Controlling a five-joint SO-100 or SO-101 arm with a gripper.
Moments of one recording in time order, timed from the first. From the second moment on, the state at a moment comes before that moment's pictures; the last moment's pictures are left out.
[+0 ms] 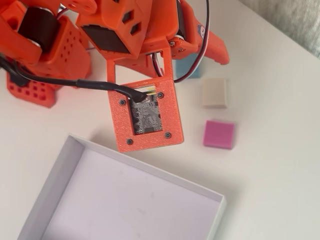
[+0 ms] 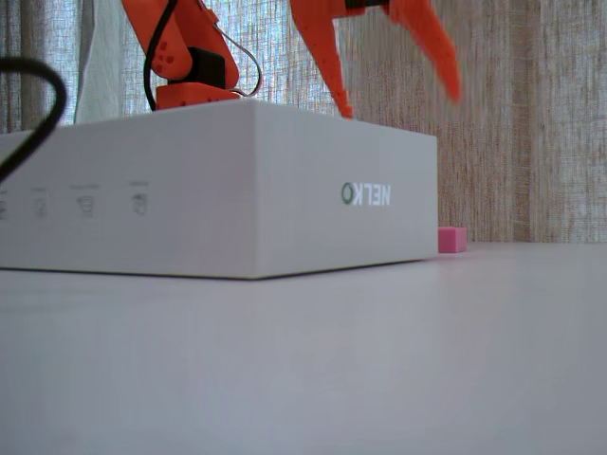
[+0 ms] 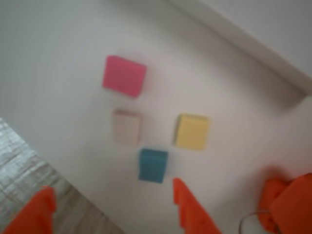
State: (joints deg) arm -33.8 119.5 115.4 91.1 -25.2
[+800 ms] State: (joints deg) arm -25.3 124.0 131.7 85.3 -40.6
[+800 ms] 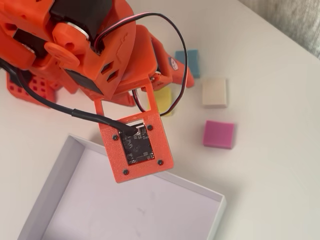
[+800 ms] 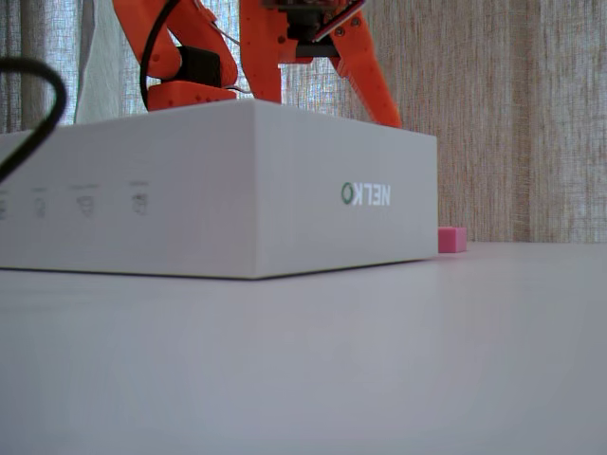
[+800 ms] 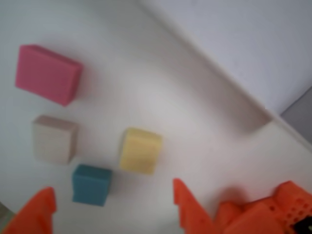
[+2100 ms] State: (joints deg) arm -22.7 123.2 147.7 68.4 -40.8
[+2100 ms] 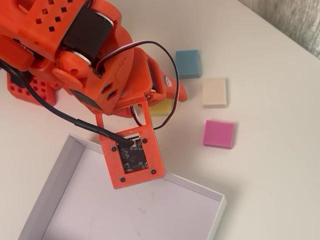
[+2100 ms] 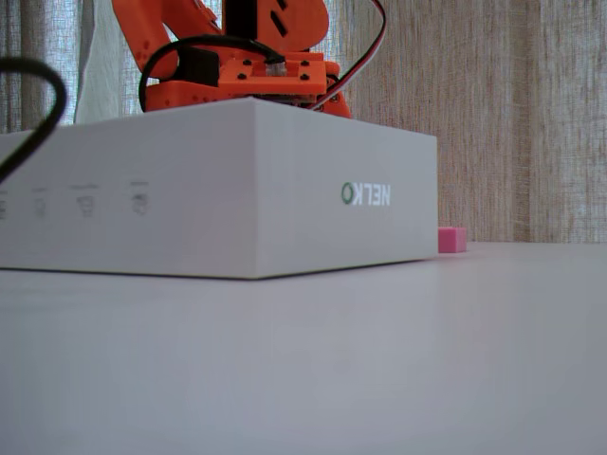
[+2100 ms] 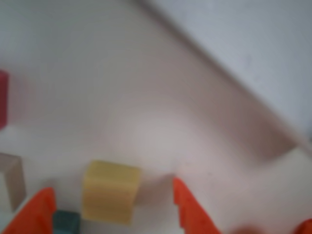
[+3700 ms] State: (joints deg) arm -24.2 123.1 152.7 61.5 -40.8
